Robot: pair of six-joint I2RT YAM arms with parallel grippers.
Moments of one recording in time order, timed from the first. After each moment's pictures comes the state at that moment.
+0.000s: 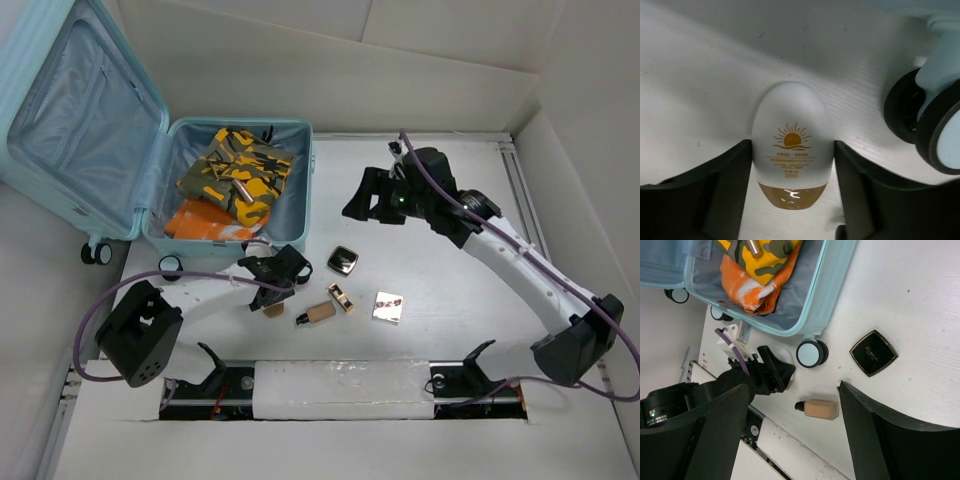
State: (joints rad) left arm -0.77 1.37 0.70 -0.66 -0.49 -1.12; right arm 0.61 1.37 1.38 -0.57 -0.19 0.64
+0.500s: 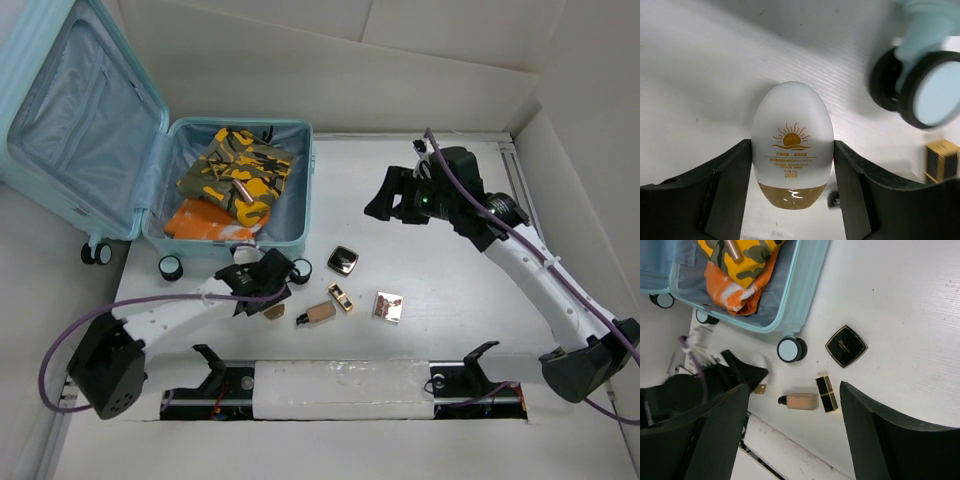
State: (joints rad) left arm -0.77 1.18 0.63 -0.67 -0.43 -1.16; right arm 0.52 1.26 1.38 -0.68 -0.18 0.57
